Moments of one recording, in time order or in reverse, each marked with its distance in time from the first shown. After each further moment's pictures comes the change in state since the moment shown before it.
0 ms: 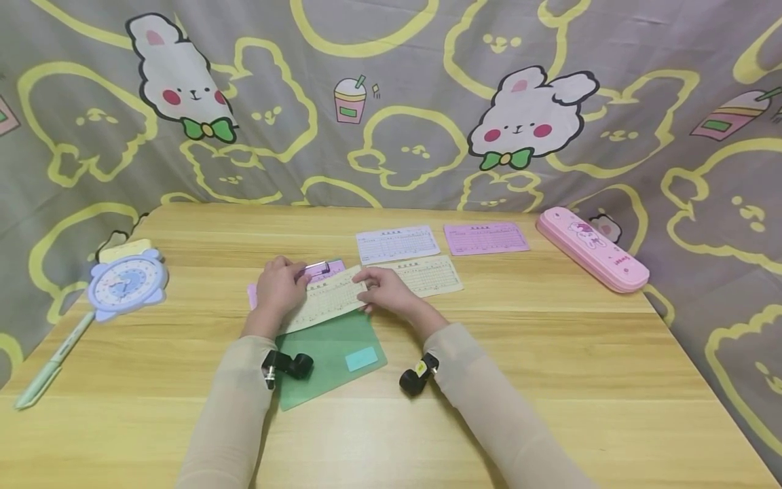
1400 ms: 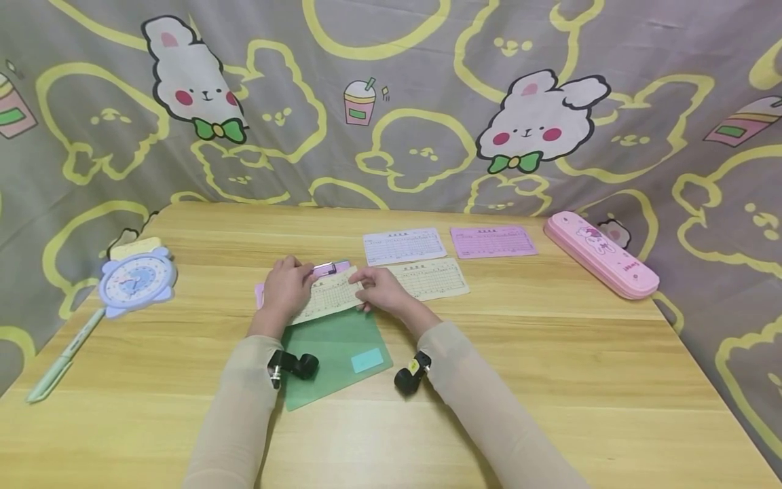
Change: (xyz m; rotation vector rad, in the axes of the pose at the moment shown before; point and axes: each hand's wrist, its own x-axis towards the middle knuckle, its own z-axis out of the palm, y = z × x) left_hand -0.002 -0.001 -0.003 0.106 -0.003 0.077; right_hand 0.014 -0.006 0.014 -0.064 0.005 0.009
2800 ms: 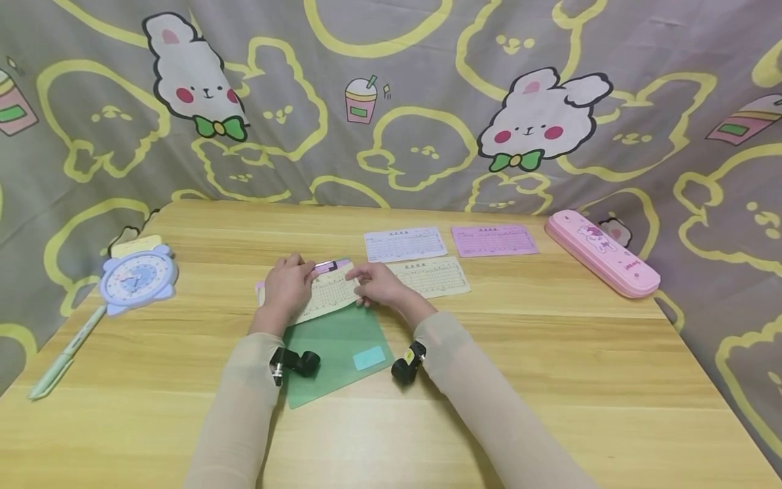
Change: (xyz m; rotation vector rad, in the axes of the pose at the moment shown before) left_hand 0.002 0.000 0.000 0.030 -0.039 -0.013; right_hand 0.005 -0.009 0.000 -0.012 -0.050 0.041
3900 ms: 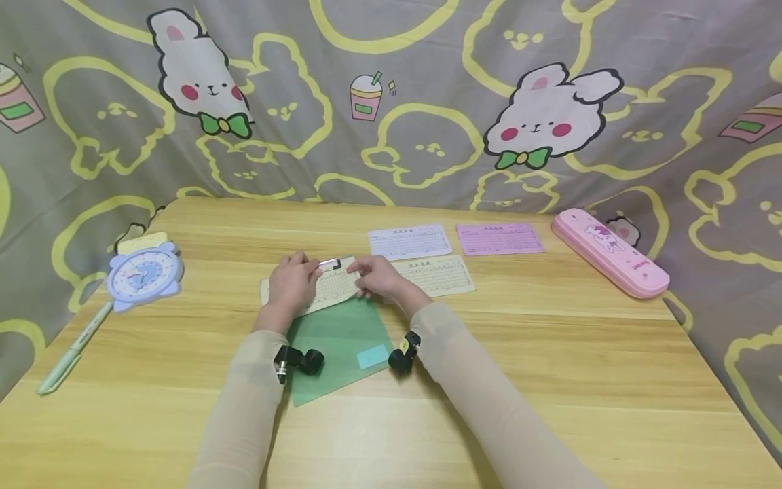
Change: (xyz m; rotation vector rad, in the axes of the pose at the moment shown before) left_hand 0.000 0.002 -0.001 0.027 -0.012 -0.015; right_hand 0.017 -0.003 0.002 -0.010 0.034 0.063
